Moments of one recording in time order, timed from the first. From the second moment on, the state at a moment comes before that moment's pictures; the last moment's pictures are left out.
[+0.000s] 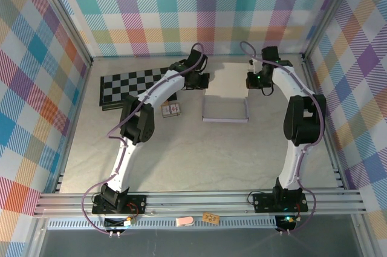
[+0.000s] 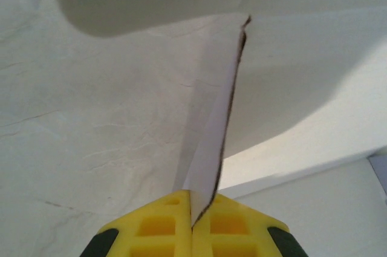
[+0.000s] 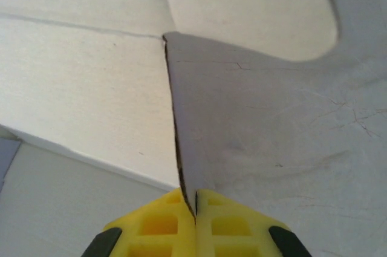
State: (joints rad) left arm -0.56 2.36 2.18 -0.78 0.03 -0.43; right arm 0.10 2.02 1.68 -0.75 -0.23 0.02
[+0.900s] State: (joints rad) left arm -0.60 2.37 2.12 -0.68 -0.21 -0.78; right arm 0.42 1.97 1.62 -0.76 0.40 0.68
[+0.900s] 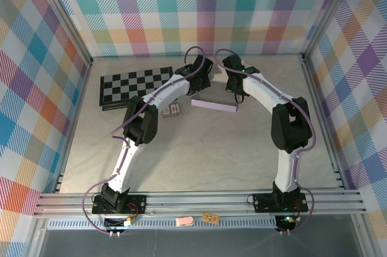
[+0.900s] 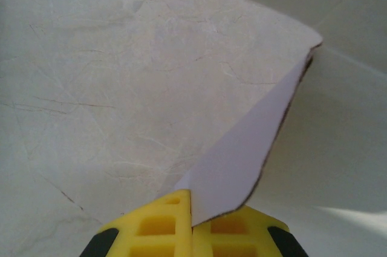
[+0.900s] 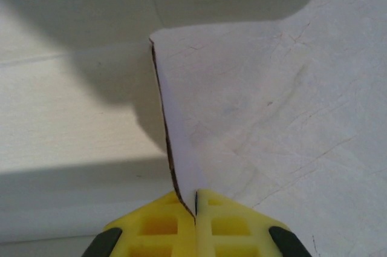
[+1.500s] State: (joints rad) left arm -0.61 2.20 1.83 -0.49 -0.25 -0.72; right arm 0.47 1.94 1.52 -0.64 0.50 0.64
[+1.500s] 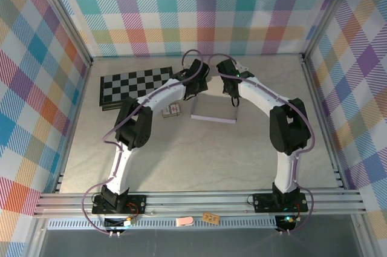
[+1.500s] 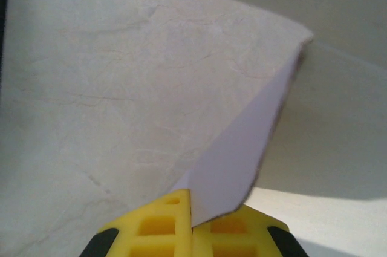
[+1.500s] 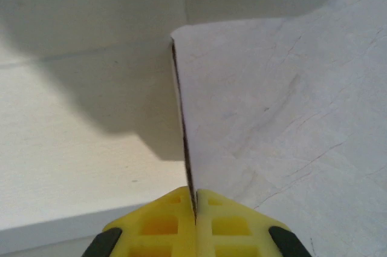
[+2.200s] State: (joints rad) left arm -0.65 1.91 1.12 0.26 -0.26 -0.64; right arm 0.46 1.70 0.99 -0.01 0.36 0.36
